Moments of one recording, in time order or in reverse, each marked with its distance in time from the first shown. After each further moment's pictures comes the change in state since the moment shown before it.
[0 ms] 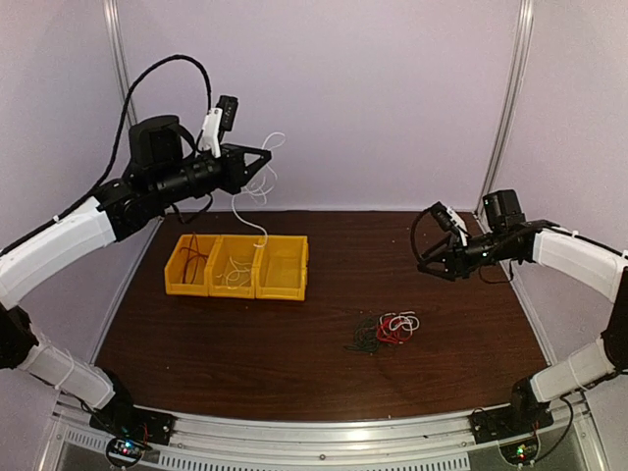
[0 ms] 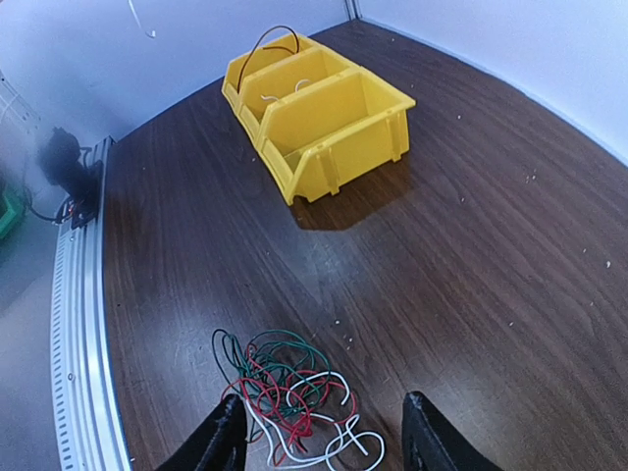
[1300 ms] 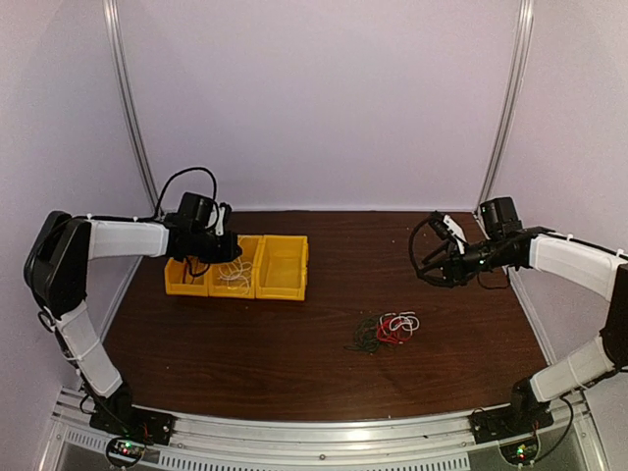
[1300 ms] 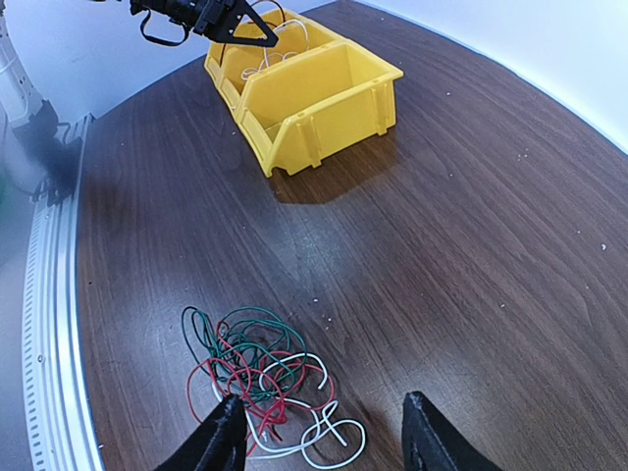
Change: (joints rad) left arm 0.328 0.383 -0.231 -0.082 -0.013 -0.151; right arm 0.000 0.020 -0.074 0.058 0.048 -0.053
